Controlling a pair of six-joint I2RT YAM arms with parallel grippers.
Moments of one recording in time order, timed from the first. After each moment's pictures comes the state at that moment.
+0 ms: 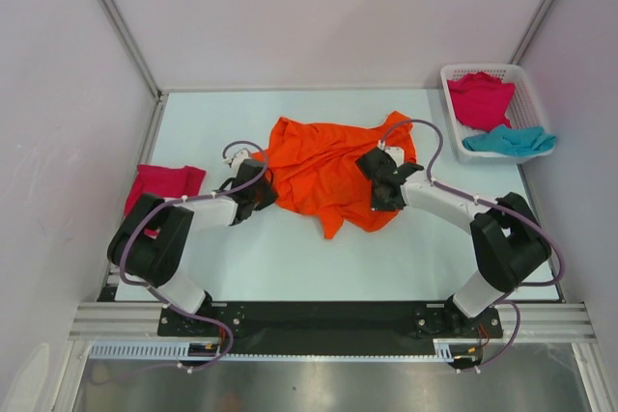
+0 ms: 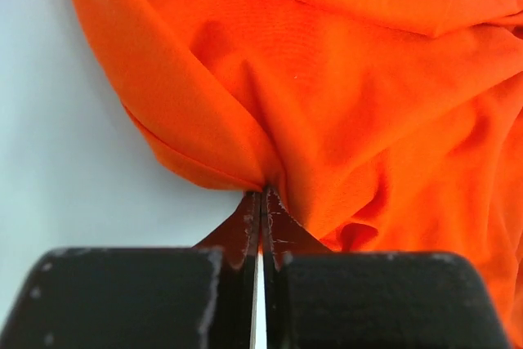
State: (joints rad) left arm -0.44 1.60 0.68 0.14 -0.18 -0.84; right arm 0.63 1.62 1.05 -0.62 0.36 0.65
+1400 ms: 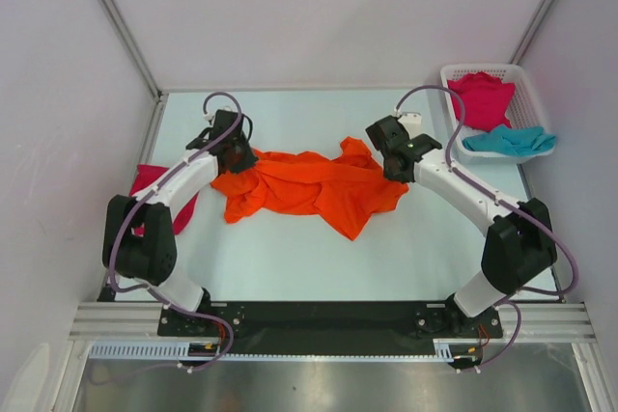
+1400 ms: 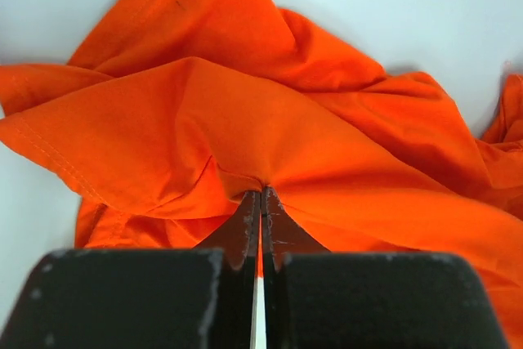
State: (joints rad) left arm -0.26 1.58 1.15 -0.45 -0.12 -0.64; right arm 0.55 1.56 1.29 -0.81 0.57 0.59
